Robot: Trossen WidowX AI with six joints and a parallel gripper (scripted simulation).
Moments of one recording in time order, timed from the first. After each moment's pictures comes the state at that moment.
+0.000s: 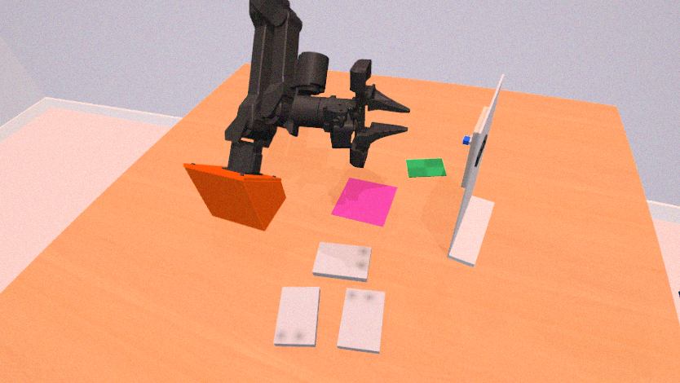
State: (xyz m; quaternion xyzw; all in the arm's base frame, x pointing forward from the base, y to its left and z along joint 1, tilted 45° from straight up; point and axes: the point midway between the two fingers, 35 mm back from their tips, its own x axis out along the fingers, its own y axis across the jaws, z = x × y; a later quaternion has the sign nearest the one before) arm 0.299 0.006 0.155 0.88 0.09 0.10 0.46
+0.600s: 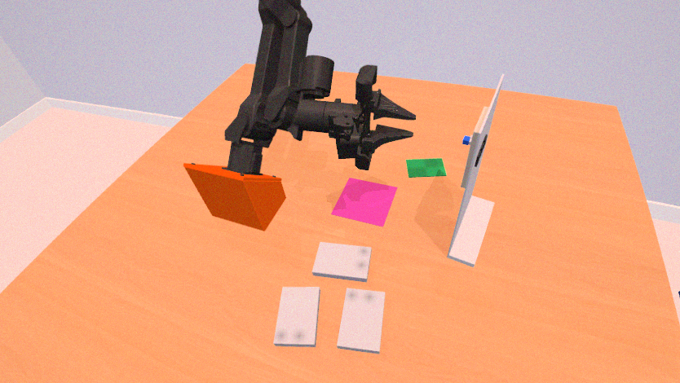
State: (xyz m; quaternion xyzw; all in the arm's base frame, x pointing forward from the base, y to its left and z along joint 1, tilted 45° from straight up) arm 0.310 0.008 0.146 0.91 0.10 0.09 0.40
